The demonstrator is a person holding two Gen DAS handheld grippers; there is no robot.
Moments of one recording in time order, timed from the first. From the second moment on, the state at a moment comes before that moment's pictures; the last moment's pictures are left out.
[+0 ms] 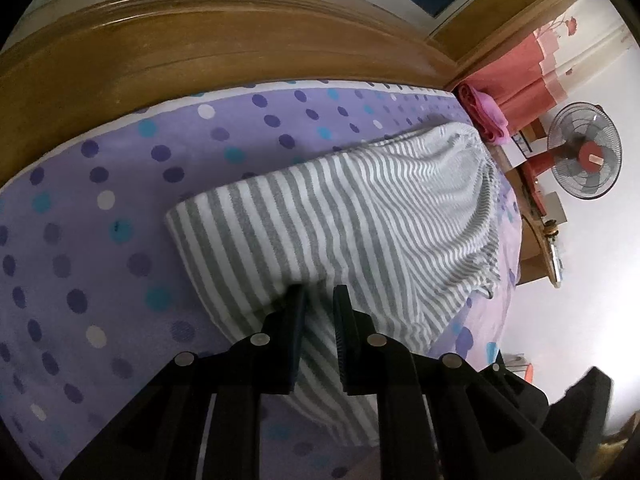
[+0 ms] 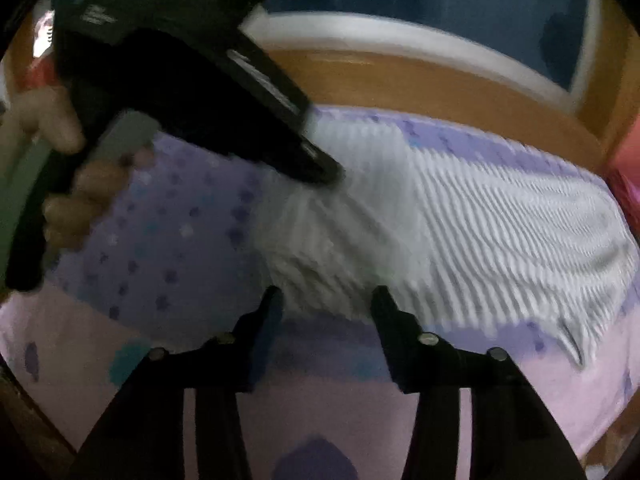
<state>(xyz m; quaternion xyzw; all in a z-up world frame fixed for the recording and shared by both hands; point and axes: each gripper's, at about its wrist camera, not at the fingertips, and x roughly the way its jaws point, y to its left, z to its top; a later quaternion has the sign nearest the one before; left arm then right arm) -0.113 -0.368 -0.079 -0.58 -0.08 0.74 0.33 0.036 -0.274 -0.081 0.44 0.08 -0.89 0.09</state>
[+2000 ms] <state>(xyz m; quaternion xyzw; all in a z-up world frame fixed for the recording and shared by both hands) -0.122 -0.408 -0.099 -0.55 -0.21 0.76 0.29 0.026 -0.290 -0.067 0.40 0.09 -0.90 0.12</state>
